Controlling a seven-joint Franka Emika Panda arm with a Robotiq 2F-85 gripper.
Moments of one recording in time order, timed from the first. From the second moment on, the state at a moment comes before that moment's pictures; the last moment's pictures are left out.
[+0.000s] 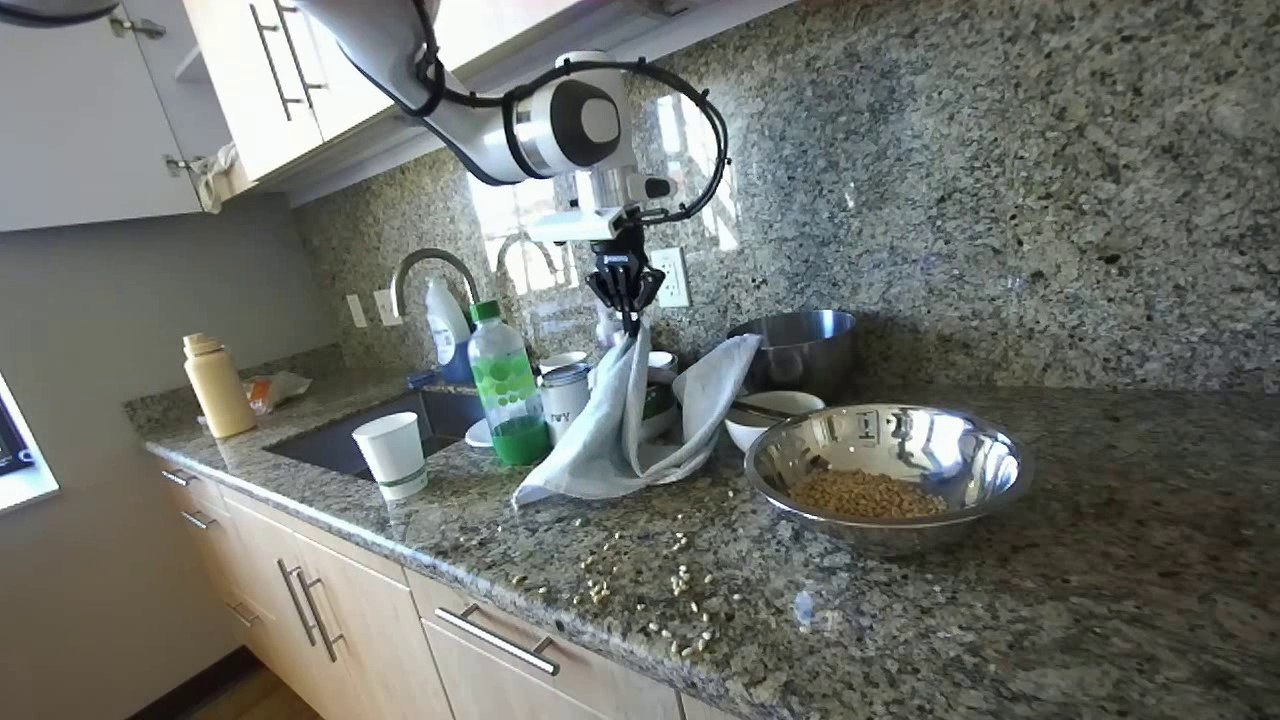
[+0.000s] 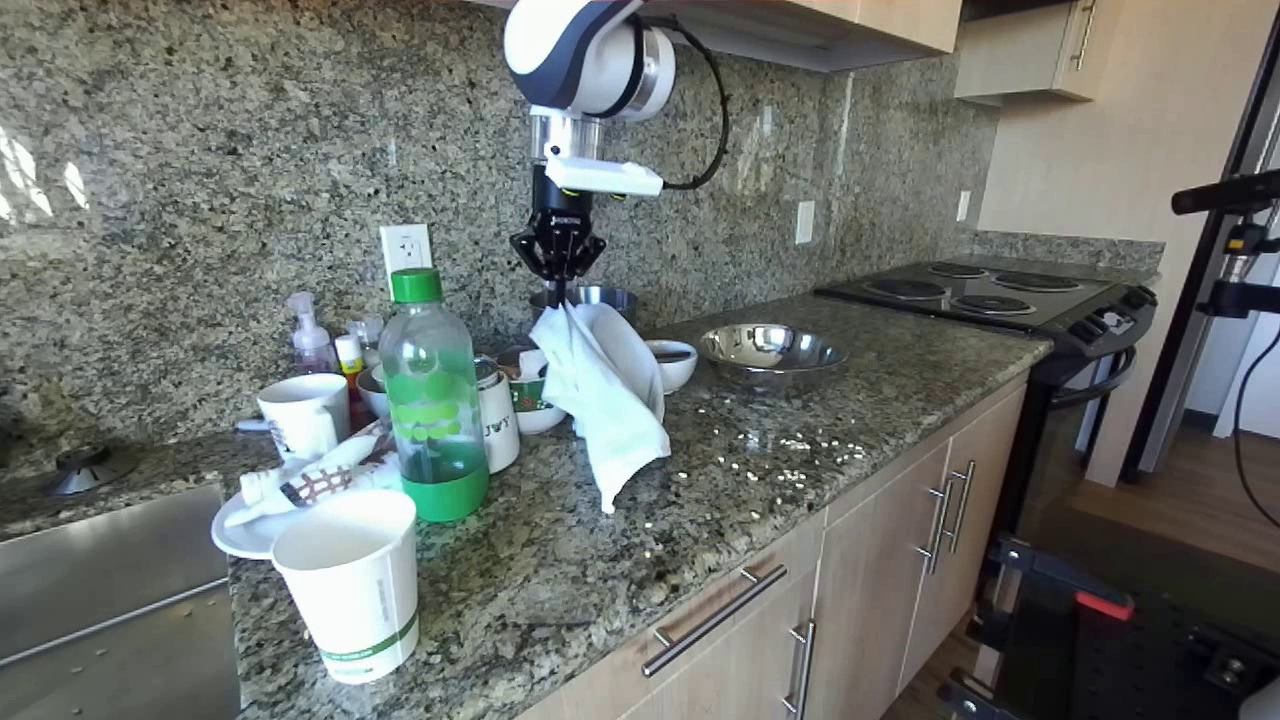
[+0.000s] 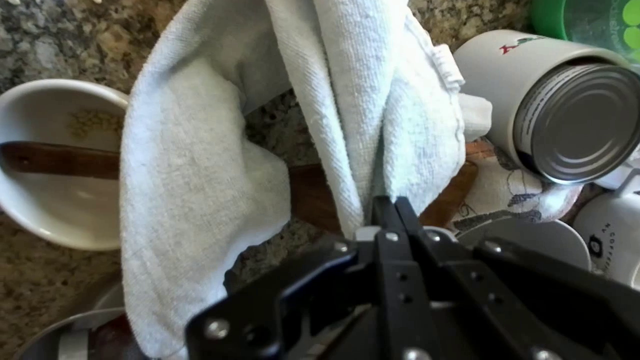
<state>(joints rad) 0.00 0.58 -0.02 -1.46 0.10 2.15 0.13</state>
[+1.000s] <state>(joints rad) -0.01 0.51 0.01 -1.50 0.16 2.09 0.12</state>
